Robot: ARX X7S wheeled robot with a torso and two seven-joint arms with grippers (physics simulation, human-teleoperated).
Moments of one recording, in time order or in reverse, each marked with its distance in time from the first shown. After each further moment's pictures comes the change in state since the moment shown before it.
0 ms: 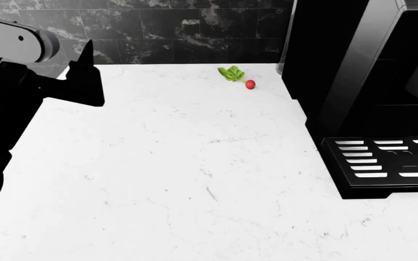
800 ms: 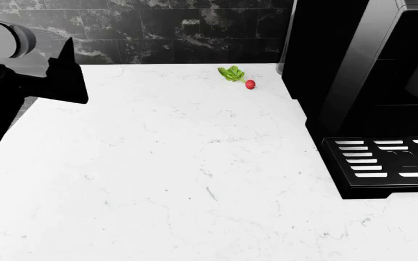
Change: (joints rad) left arm 0.034 -0.051 -0.037 -0.003 -0.025 0.024 -0.030; right arm 0.000 -0.030 -0.090 0.153 0.074 -0.104 0.065
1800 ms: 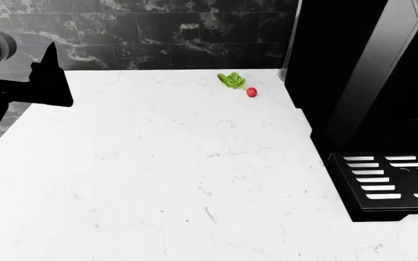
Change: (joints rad) left arm 0.085 -0.060 -0.037 -0.012 0.008 0.062 0.002; right arm 0.001 -0.001 -0.289 -0.001 0.377 -0.061 0.010
